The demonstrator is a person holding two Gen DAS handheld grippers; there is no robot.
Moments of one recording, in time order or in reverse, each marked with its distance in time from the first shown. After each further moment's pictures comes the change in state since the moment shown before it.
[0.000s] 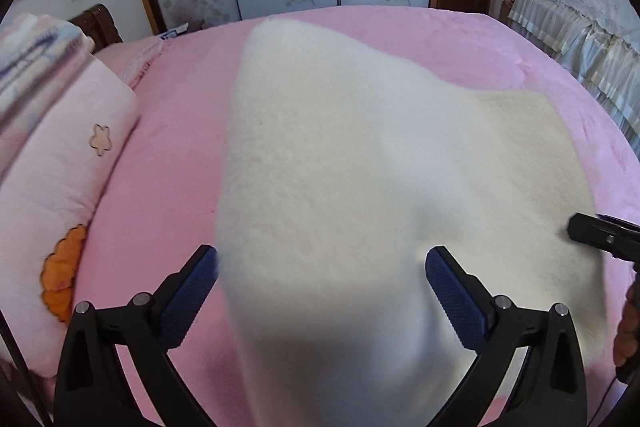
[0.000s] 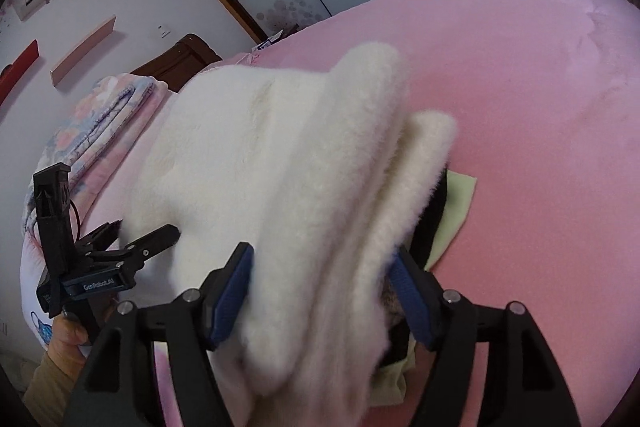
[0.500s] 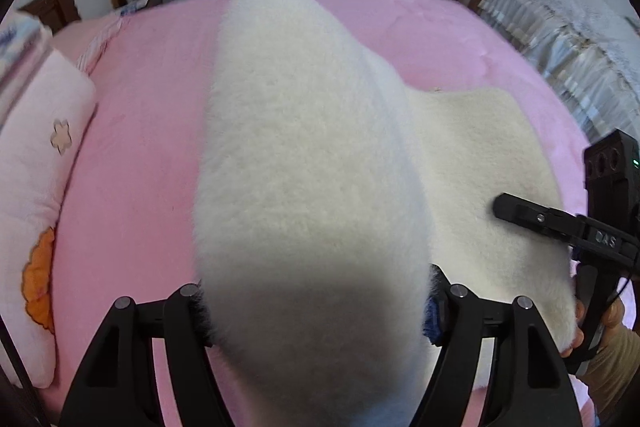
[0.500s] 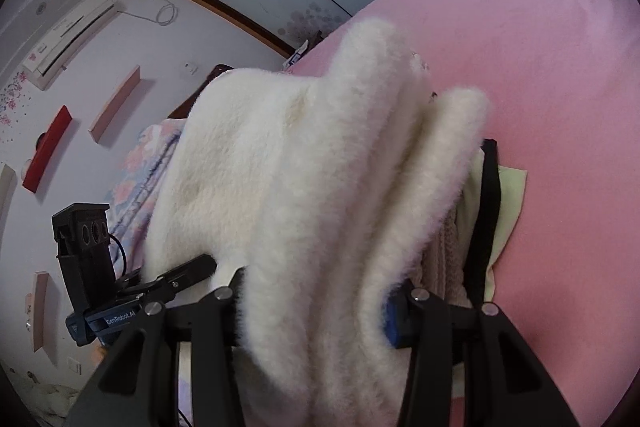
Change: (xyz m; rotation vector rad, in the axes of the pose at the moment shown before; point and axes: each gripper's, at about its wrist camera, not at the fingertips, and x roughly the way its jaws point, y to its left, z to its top) left arm 0.018 0.010 0.036 -0.020 0.155 -0.177; right arm 0.035 -0.017 0.028 0.169 0.018 0.189
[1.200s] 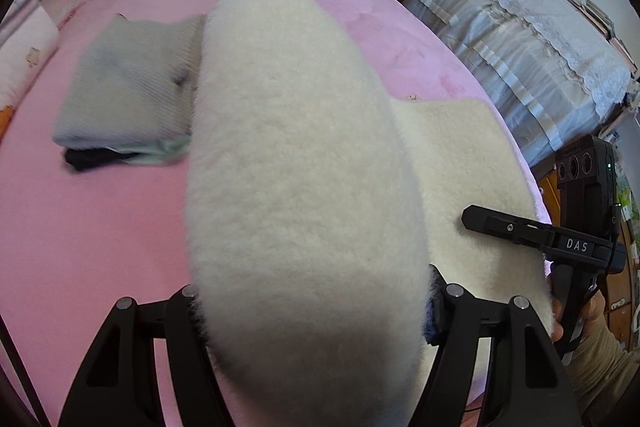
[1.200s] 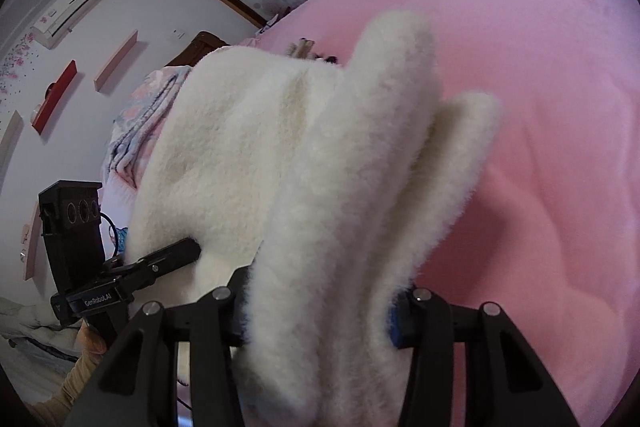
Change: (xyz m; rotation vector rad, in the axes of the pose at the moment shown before) left arm -0.144 -0.313 -0.245 -0.031 -0.022 -0.172; right arm -0.352 -0.066 -0.196 -0.047 0.090 -0.072
